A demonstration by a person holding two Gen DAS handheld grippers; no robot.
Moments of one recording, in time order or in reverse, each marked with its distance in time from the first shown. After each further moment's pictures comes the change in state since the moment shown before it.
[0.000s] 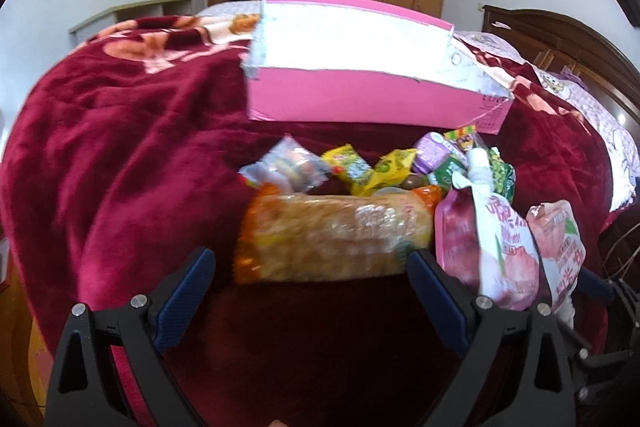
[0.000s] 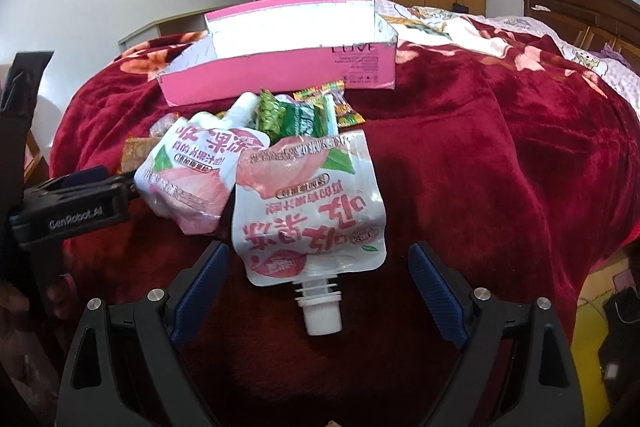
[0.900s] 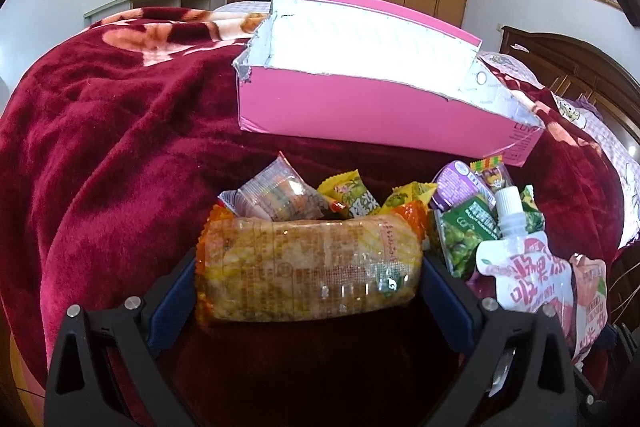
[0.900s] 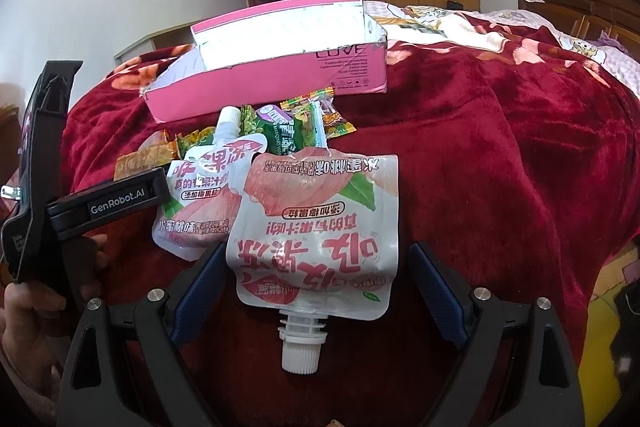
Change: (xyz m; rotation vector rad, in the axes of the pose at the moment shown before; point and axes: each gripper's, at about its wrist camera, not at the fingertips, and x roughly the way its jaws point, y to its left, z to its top) left arm 0.033 0.000 0.016 -0.098 -0.034 0.027; right arm 0.012 -0.009 0.009 0.052 -0.031 0.014
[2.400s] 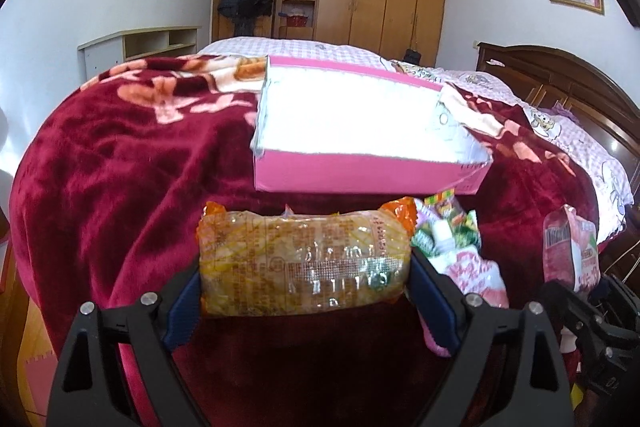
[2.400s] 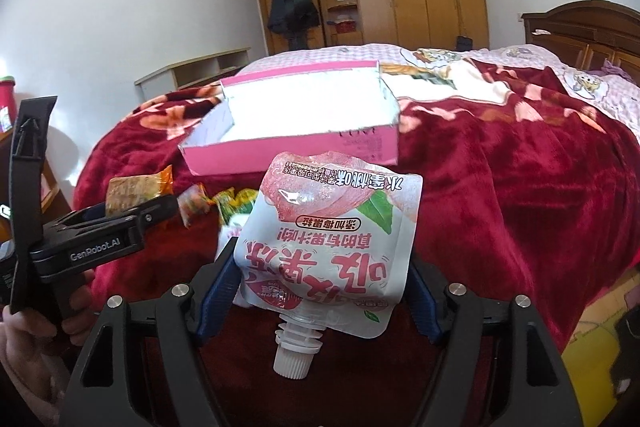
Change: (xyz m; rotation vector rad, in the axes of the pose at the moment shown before) left arm -0.074 0.005 0.018 0.055 -0.109 -0.051; right arm -0.049 0.009 0.035 -0.037 -0.133 0.067
